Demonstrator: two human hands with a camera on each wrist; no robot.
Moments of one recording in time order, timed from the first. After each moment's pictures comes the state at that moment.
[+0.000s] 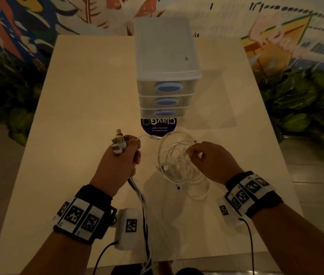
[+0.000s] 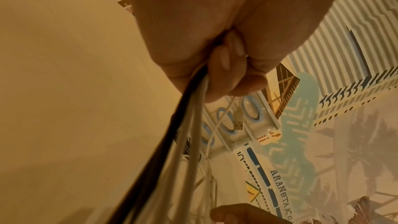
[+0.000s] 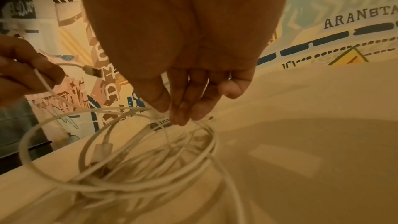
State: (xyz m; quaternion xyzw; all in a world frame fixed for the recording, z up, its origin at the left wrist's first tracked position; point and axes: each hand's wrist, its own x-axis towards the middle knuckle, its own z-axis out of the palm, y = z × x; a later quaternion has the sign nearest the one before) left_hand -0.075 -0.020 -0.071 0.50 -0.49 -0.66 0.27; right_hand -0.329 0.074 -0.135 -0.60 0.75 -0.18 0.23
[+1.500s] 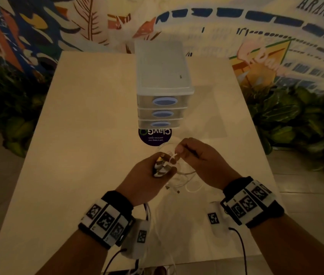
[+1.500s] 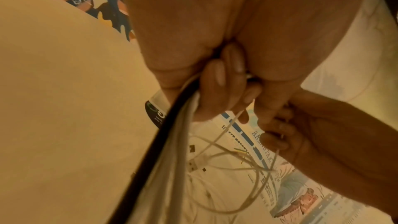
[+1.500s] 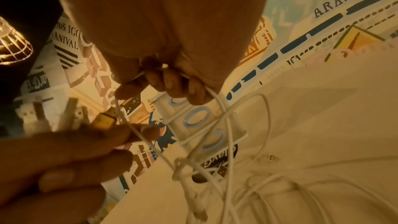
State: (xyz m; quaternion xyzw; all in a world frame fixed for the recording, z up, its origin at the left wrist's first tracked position) left_hand -0.103 0.008 -0.071 0.35 -0.75 -0.54 0.16; right_hand -0.292 0.069 -0.042 -0.57 0.66 -0.34 0.37
